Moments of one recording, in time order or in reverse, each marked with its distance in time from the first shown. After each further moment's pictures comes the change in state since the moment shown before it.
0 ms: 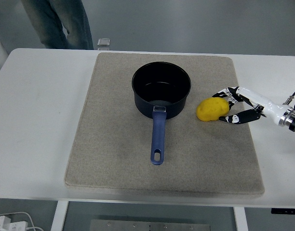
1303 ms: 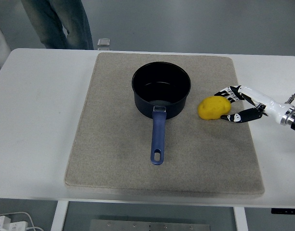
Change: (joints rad) left arm 0.000 0.000 0.000 0.000 0.000 0.000 0.000; right arm 0.002 -0.002 0.008 -0.012 0.003 0.014 0.000
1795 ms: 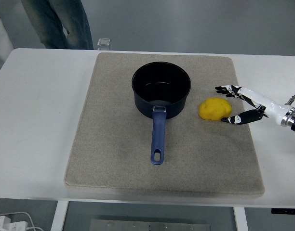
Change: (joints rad) left arm 0.000 0.000 0.000 0.000 0.000 0.000 0.000; right arm -0.004 0.002 -0.006 0.000 0.000 0.000 0.000
